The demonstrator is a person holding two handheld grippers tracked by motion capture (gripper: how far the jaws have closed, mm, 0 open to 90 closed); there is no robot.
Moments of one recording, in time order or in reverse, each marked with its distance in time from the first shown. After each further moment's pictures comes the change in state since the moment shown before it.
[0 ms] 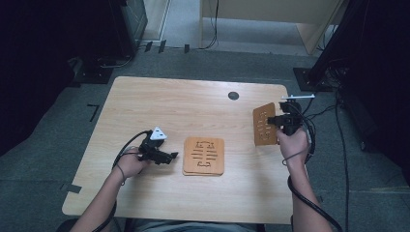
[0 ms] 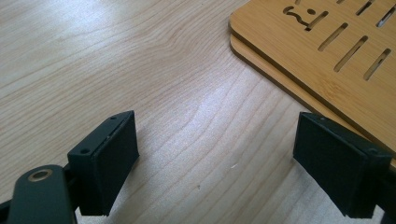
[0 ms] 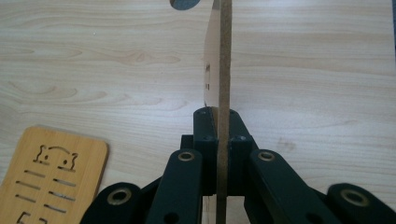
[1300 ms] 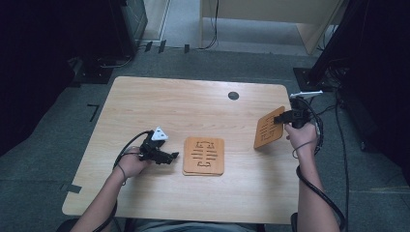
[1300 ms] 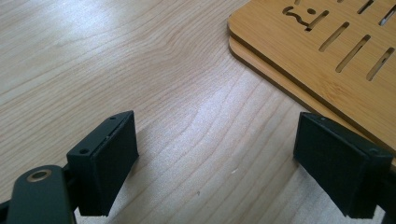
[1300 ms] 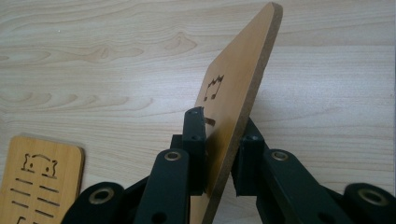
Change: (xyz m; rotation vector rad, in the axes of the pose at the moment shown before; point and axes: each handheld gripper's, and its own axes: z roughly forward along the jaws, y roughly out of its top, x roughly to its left) left arm -0.001 0.001 0.002 -0.004 0.006 0.021; right arm -0.057 0.021 0.027 0.141 0.057 0.122
